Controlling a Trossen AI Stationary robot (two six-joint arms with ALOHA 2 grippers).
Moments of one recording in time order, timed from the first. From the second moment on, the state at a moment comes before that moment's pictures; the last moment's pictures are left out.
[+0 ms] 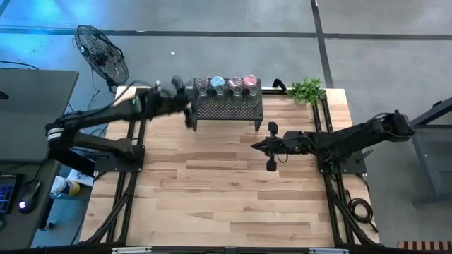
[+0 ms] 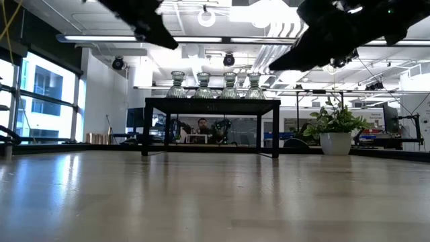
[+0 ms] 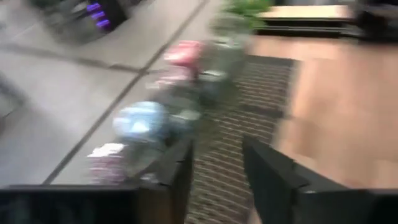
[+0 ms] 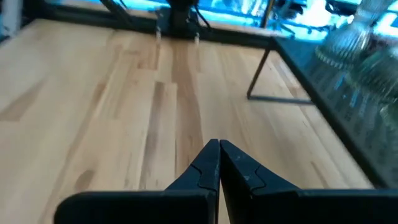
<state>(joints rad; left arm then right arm) 0.37 1.11 1.04 -0.34 -0.21 0.15 0.07 1.19 0.50 0.33 0.21 -0.09</state>
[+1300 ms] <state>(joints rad) 0.17 0.00 0.11 -0.11 -0.06 0.10 -0.34 0.01 0.01 0.12 -0.13 -0.08</state>
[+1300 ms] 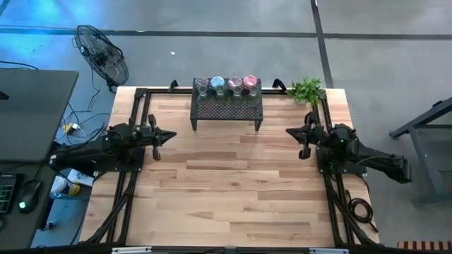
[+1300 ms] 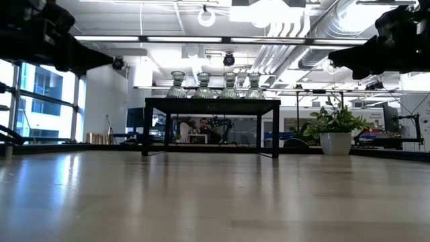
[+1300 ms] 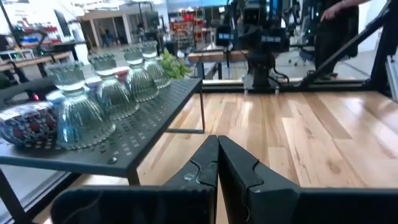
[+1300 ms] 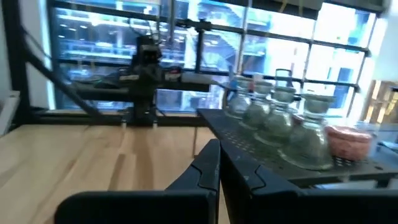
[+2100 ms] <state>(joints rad) 0.17 0.03 0.01 0.04 -0.11 0.02 -0.33 0.02 0.01 0.05 0.19 -0.01</state>
